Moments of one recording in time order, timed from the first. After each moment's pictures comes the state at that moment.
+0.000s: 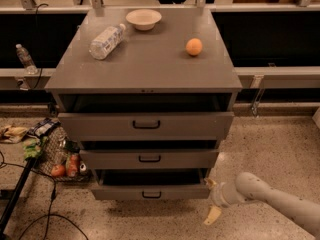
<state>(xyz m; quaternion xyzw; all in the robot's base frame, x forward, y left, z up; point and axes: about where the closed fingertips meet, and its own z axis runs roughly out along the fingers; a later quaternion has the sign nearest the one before) 0.511 -0.192 0.281 -0.60 0.74 0.17 0.25</state>
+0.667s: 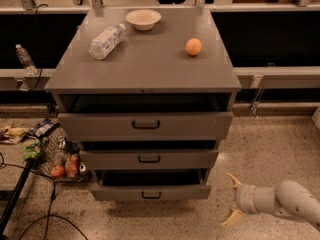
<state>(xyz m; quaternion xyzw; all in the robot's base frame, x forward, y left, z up) 0.469 -0.236 0.405 -0.55 0.73 0.19 0.36</state>
